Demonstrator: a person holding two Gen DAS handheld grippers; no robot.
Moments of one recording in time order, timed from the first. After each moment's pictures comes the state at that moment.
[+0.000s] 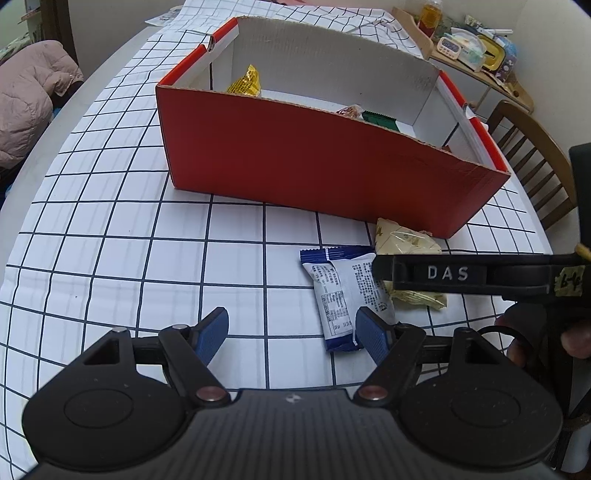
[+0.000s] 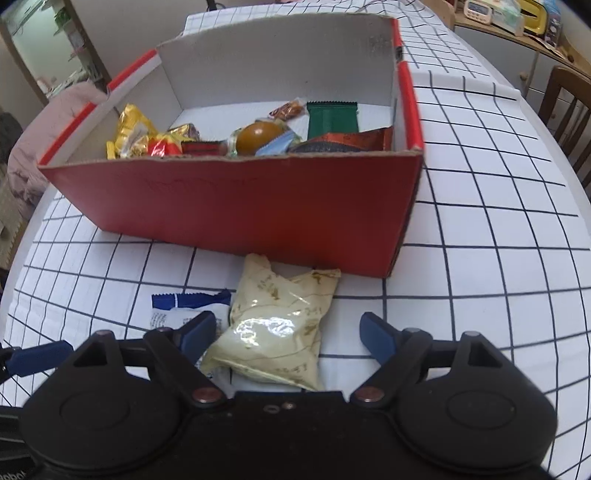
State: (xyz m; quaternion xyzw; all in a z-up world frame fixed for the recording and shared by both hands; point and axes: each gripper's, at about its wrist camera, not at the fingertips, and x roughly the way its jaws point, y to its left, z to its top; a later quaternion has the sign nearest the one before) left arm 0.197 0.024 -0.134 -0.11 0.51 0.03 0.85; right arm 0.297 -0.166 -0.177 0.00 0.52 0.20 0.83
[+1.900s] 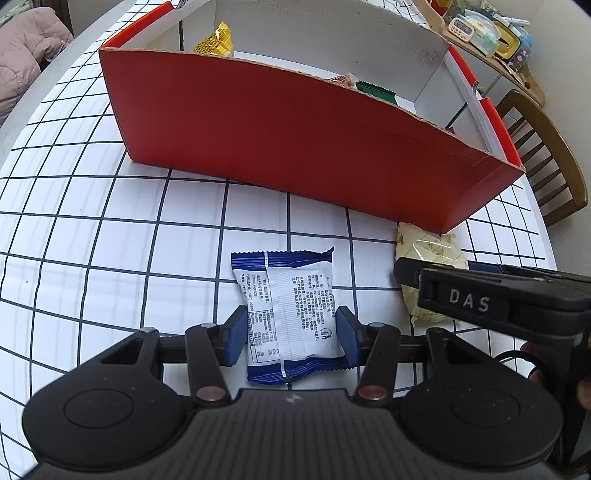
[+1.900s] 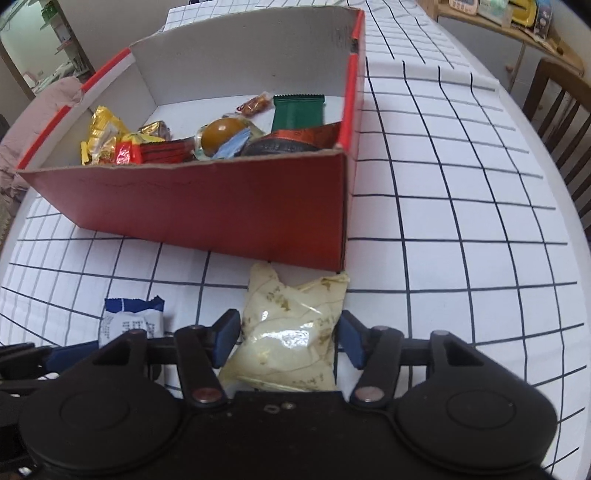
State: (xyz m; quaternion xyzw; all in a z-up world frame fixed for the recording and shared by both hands) left arm 0.226 0.007 -0.153 -0.14 0.55 0.02 0.82; right arm 0.300 -0.184 -0.170 -0.03 0.52 0.17 0.84
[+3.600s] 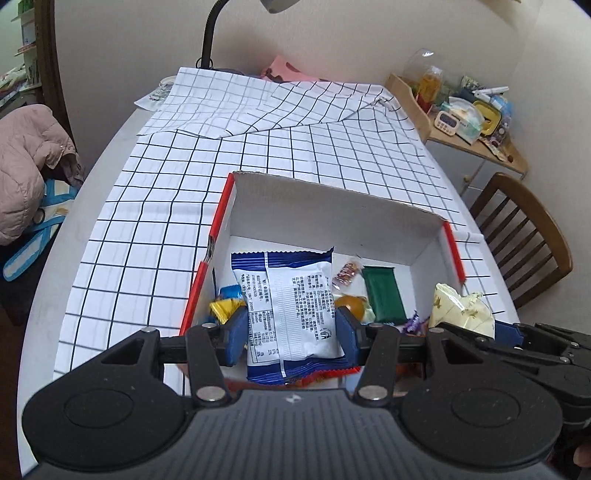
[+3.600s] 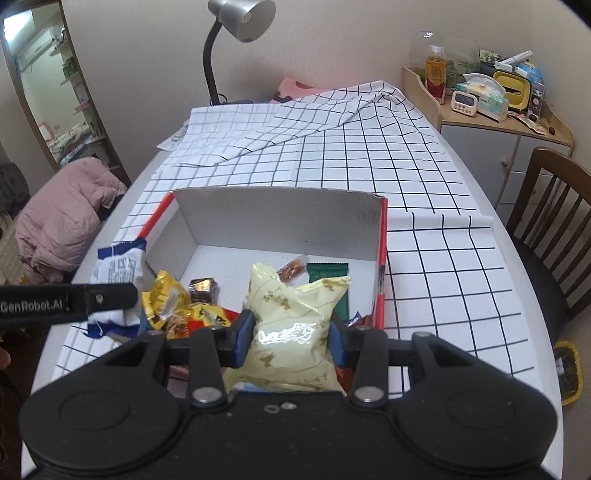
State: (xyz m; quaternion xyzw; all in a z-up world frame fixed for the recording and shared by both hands) left arm 0.316 0.073 -0.030 -0.11 0.45 0.02 0.89; right arm 0.341 -0.160 -0.059 0.00 0.42 0.18 0.89
